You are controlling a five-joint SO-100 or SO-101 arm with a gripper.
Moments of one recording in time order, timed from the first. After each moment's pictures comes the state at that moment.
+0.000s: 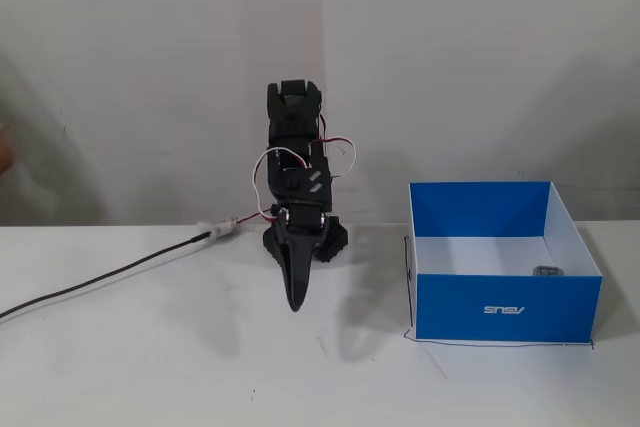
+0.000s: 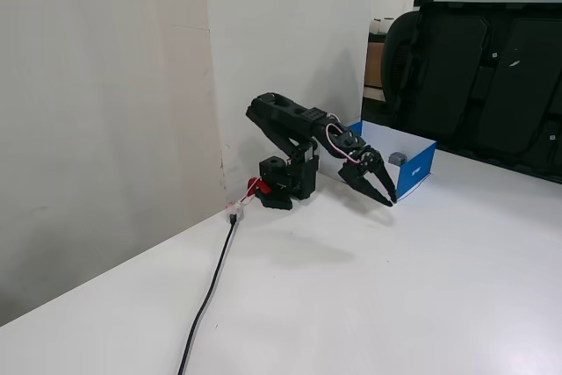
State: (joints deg) arm -5.7 145.1 163.3 35.6 -17.9
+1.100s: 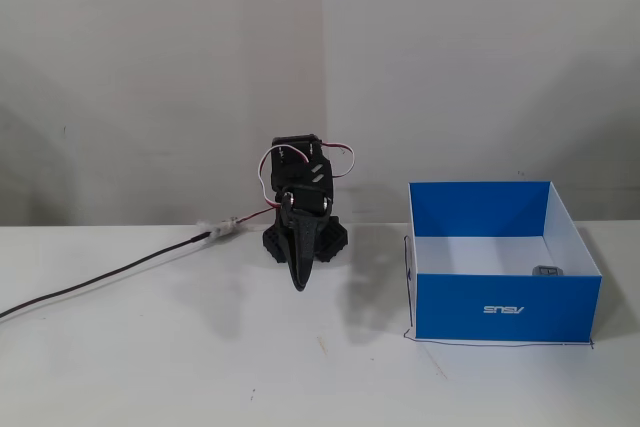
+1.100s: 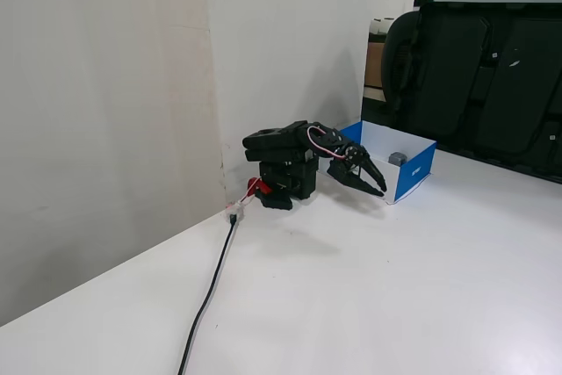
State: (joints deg) arm -7.0 187.4 177.1 55.2 -17.9
